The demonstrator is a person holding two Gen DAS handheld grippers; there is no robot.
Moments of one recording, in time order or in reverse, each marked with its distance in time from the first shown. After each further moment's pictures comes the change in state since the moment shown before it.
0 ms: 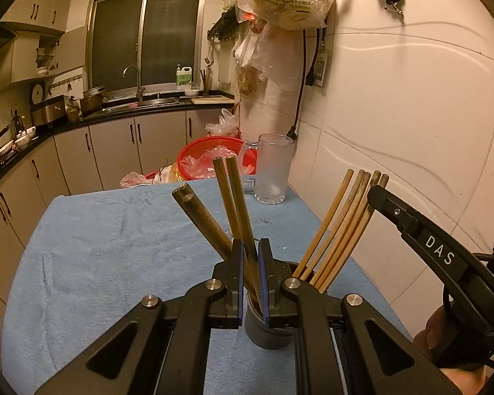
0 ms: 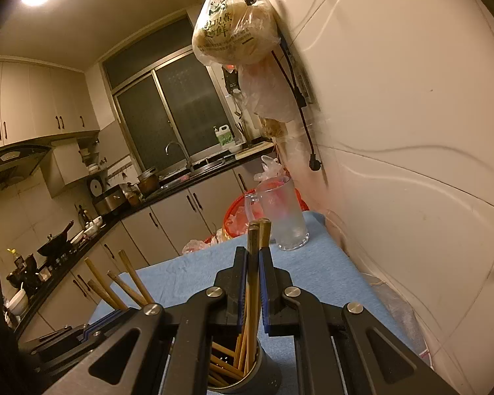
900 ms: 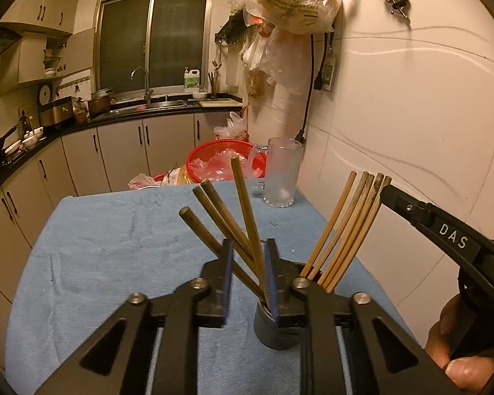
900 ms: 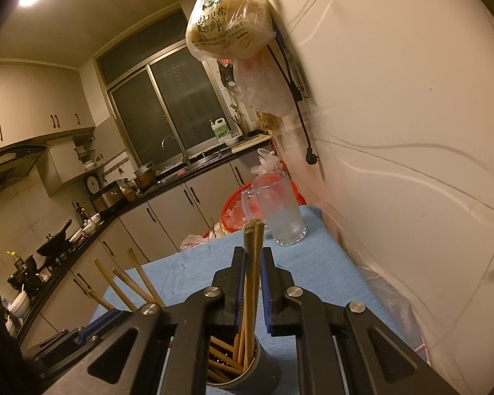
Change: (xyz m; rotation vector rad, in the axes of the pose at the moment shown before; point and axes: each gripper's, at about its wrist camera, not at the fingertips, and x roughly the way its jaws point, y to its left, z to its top) left arm -0.006 0.005 0.003 -0.011 -0.018 0.038; right arm 0.002 -0.001 0.010 0.014 0.040 -0.011
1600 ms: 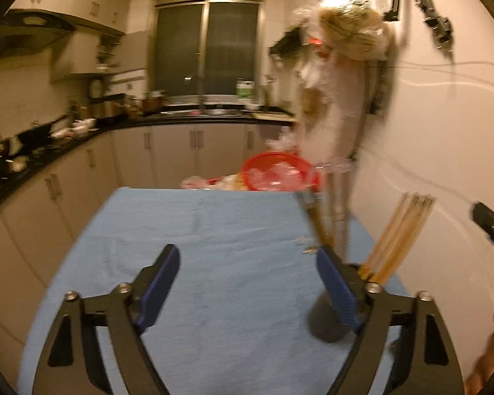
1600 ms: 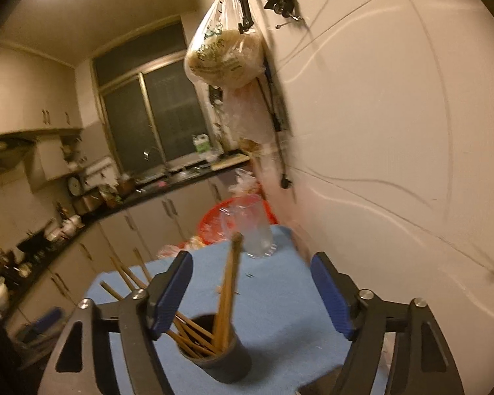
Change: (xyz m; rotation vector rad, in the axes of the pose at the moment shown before) left arm -0.047 0.053 -0.019 -0.107 -0.051 0.227; right arm -0.079 0.011 -0.004 -0.079 -0.073 -0.158
